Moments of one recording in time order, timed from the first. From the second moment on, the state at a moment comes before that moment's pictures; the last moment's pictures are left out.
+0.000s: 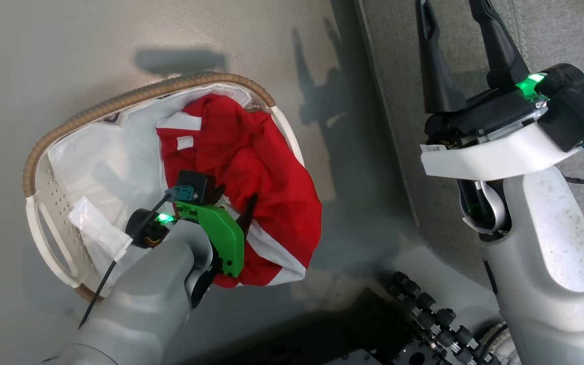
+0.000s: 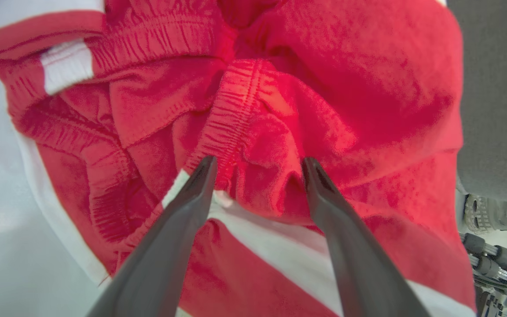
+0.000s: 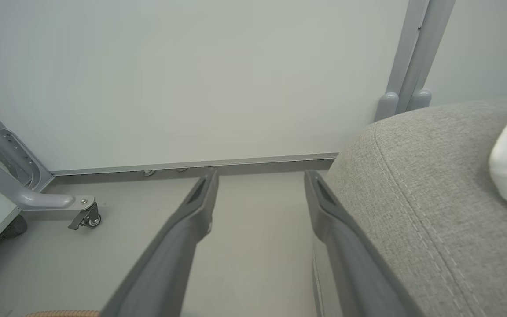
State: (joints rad) left arm -0.82 0.13 -1.12 1.01 -1.01 -0.13 -0.17; right arm -0.61 -0.05 0.18 0.00 0.30 0.13 -0.26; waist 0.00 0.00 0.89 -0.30
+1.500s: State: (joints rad) left arm -0.74 0.11 -1.27 1.00 -1.21 -0.13 -0.26; right arm -0.54 -0.05 0.19 0.10 0.25 0.13 -0.26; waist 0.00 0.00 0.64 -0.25
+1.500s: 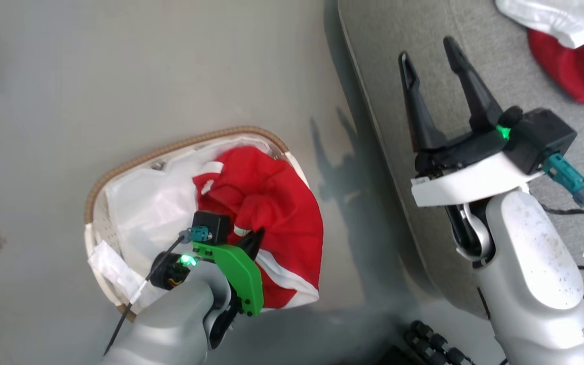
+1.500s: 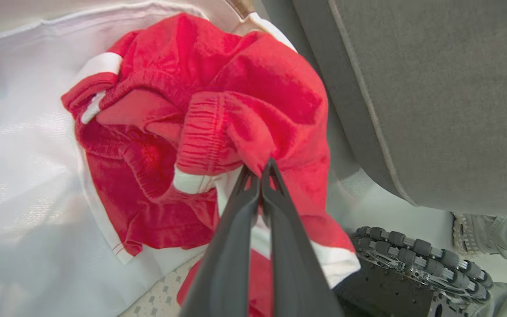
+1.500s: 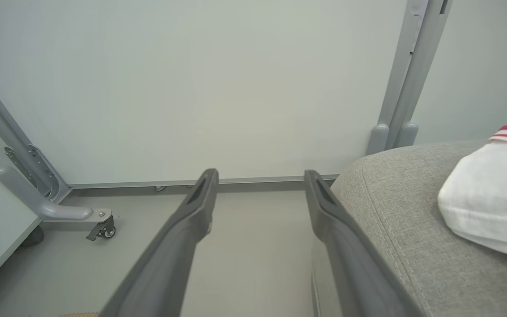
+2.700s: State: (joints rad) left arm -0.32 0.09 -0.57 0.48 -0.63 -0.13 -0.26; right arm -0.21 -0.05 0.19 0.23 0.24 0.13 -0.26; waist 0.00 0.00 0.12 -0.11
